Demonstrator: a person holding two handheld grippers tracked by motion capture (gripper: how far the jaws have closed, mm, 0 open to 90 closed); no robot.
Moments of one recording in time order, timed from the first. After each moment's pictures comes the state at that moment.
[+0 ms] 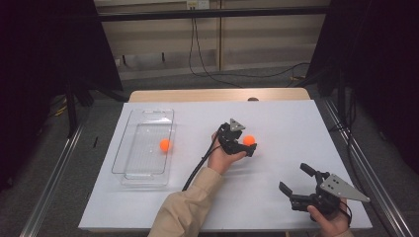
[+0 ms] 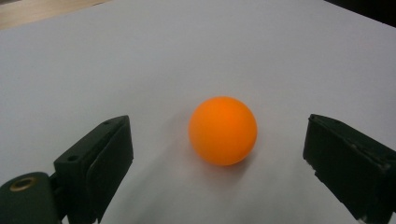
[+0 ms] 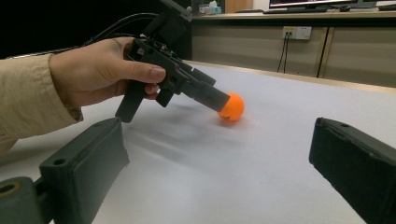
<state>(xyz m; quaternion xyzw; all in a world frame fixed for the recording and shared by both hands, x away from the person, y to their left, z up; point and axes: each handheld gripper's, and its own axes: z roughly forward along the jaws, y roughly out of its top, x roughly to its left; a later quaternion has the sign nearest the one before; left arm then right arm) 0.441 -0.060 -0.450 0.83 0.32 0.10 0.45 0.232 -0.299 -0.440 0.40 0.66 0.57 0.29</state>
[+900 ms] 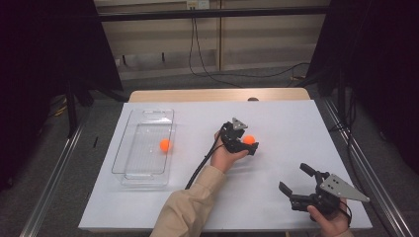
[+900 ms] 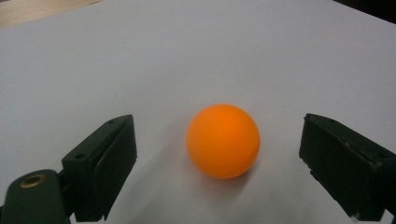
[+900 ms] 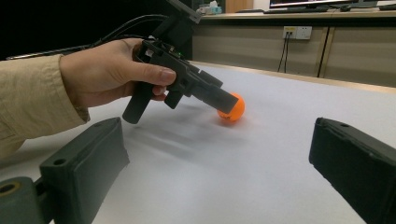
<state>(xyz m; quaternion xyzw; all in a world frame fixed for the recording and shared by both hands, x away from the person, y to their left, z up) 0.446 -0.068 -0.453 0.83 0.32 0.10 0.44 0.232 -0.298 -0.440 0.40 0.66 0.57 0.28</state>
